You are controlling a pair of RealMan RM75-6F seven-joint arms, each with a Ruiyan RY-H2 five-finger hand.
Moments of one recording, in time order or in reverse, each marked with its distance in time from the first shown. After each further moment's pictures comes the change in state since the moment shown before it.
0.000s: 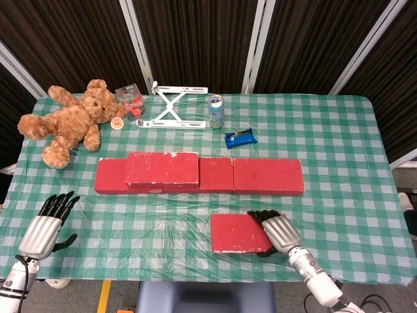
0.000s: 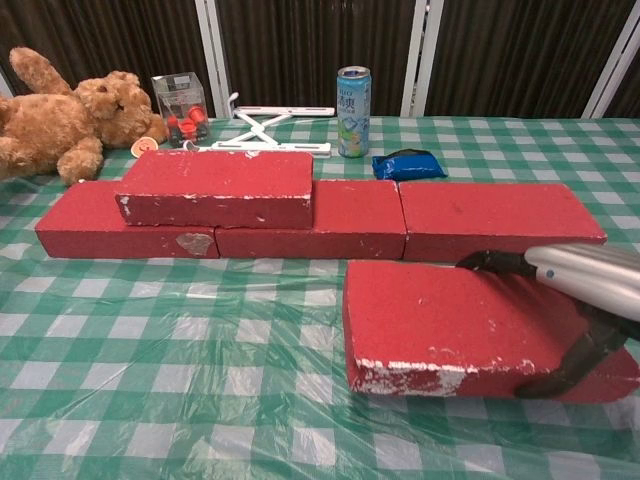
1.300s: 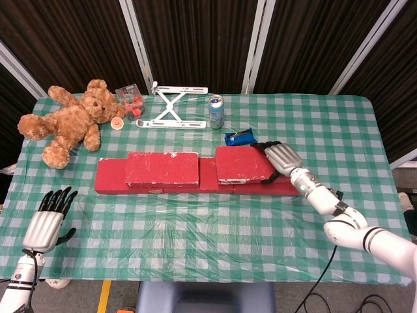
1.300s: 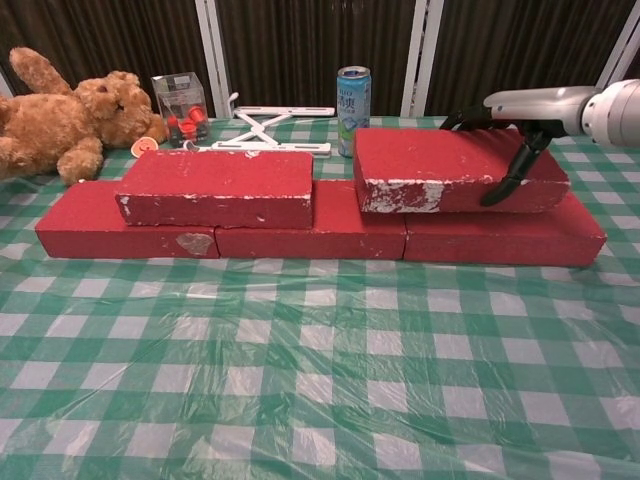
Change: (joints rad) left arm 0.020 -0.062 -0.102 0.026 -0.062 -0.081 0.139; right arm 0.438 0.024 0.184 0.613 -0.071 -0.416 0.593
